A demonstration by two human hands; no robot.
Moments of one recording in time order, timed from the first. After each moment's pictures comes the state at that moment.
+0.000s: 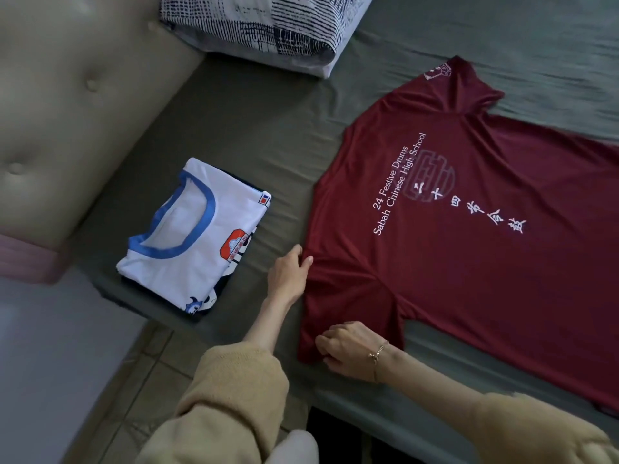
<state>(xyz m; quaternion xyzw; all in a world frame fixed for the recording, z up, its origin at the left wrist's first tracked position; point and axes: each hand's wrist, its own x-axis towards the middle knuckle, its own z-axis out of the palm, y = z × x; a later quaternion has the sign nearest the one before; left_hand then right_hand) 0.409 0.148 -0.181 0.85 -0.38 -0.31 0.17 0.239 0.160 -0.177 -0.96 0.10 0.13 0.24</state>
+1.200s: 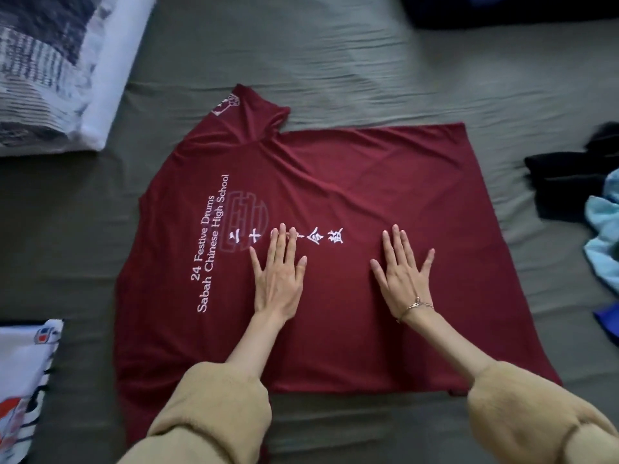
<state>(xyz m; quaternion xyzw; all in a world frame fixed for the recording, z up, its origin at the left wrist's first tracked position) 0.198 -0.020 -0.211 0.68 -0.72 -0.14 0.06 -0.021 -0.014 -0.213 -0.69 0.71 0.01 0.14</state>
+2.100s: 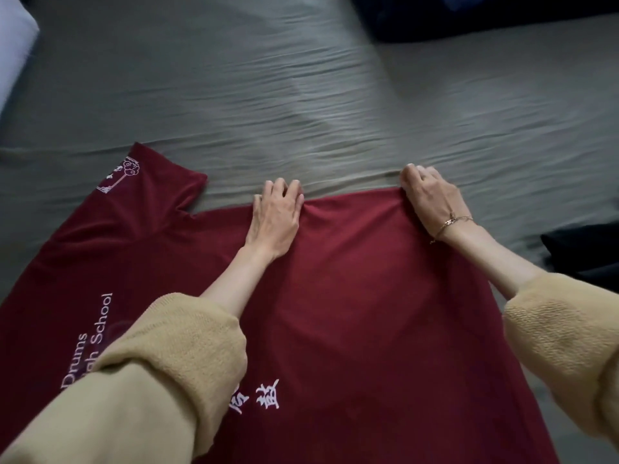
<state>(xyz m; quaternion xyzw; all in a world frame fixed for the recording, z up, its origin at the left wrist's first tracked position) 0.080 -0.330 -0.221 0.61 -0.78 -0.07 0.11 -0.175 -0.322 -0.216 -0.73 0.68 -0.09 0.04</state>
